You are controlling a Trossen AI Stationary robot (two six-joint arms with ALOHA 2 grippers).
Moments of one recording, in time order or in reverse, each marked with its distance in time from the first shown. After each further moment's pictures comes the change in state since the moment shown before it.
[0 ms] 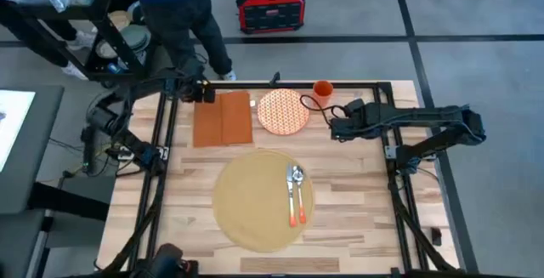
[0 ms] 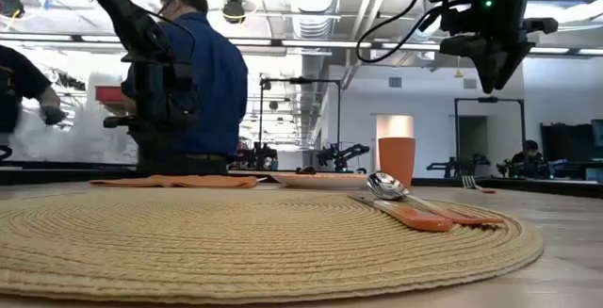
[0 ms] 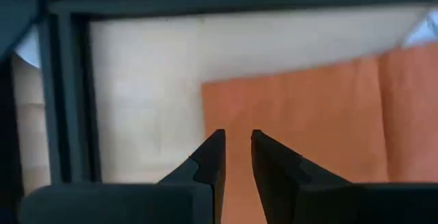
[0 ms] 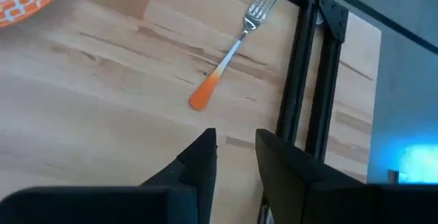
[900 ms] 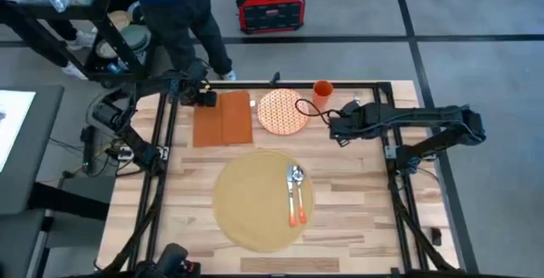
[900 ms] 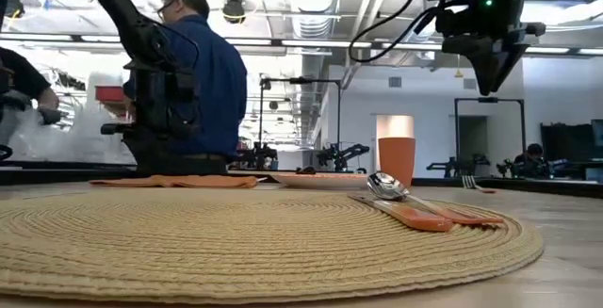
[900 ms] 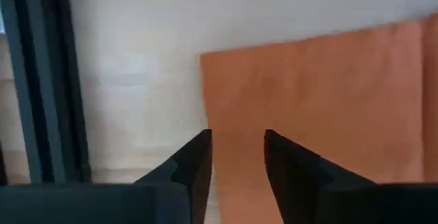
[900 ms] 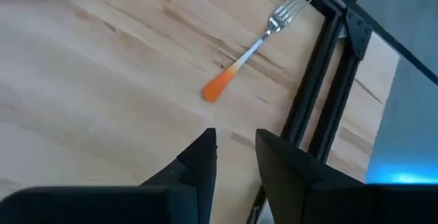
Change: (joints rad) left arm -0.016 0.065 -0.005 -0.028 -0.011 -0.043; right arm -0.002 0.000 0.000 0.040 -0.059 -0.206
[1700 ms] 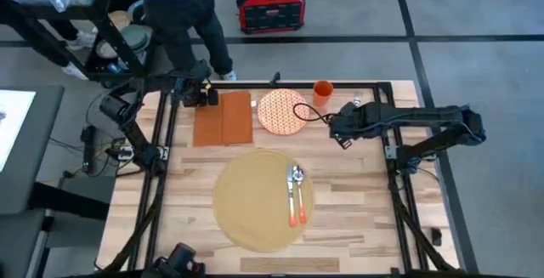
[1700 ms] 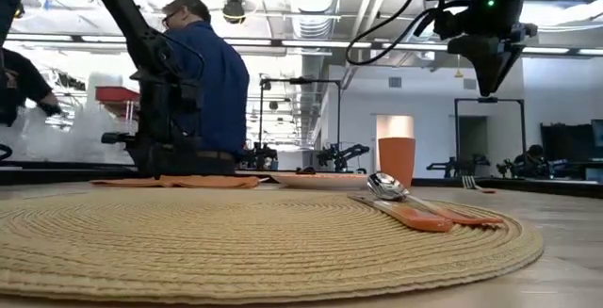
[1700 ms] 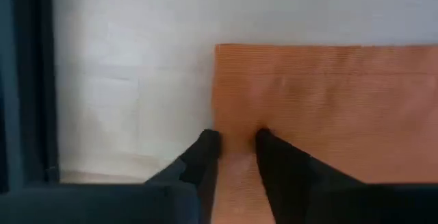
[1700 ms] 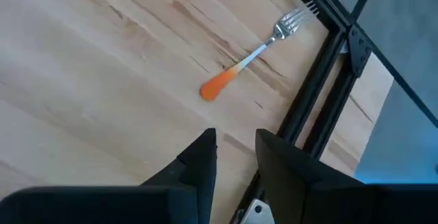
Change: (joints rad) left arm -0.009 0.139 -0.009 0.030 0.056 -0.100; right arm -0.021 0.000 0.000 0.005 0.027 -0.126
